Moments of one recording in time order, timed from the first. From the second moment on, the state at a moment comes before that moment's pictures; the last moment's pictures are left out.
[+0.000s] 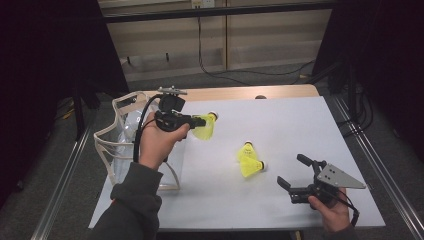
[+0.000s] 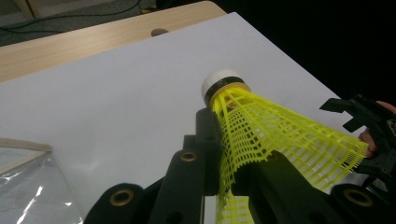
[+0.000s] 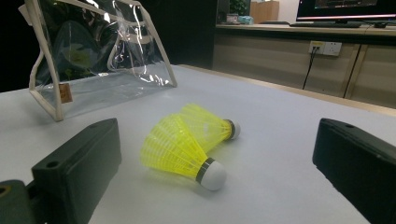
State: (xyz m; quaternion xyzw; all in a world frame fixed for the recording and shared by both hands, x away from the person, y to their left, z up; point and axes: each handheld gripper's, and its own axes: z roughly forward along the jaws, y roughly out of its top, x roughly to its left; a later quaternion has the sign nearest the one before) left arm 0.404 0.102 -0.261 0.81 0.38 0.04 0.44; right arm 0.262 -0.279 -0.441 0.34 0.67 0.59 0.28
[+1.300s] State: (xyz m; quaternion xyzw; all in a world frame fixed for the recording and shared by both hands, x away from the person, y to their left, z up) left arm 0.421 0.125 -0.248 0.80 0.41 0.06 0.44; right arm 0.261 -0.280 -0.441 0.34 0.67 0.59 0.28
